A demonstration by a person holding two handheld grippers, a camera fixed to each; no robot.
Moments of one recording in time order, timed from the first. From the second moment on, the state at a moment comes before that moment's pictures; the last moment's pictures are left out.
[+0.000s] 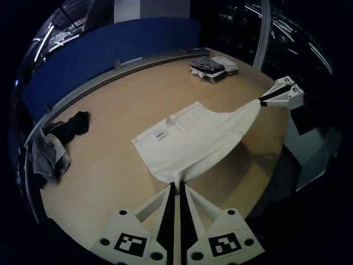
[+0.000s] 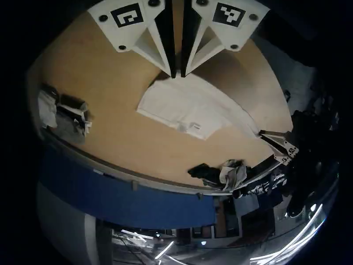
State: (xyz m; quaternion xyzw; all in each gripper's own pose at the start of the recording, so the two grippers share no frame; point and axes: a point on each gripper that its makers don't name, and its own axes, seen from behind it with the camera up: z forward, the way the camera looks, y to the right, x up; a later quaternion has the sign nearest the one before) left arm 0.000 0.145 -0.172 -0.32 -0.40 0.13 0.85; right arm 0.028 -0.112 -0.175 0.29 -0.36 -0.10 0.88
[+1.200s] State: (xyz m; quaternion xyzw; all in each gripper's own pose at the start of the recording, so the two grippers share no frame) left arm -0.043 0.150 -0.089 -0.27 -0.43 0.09 0.85; right arm -0.019 -0.110 -0.081 0.27 -0.38 -0.09 0.88
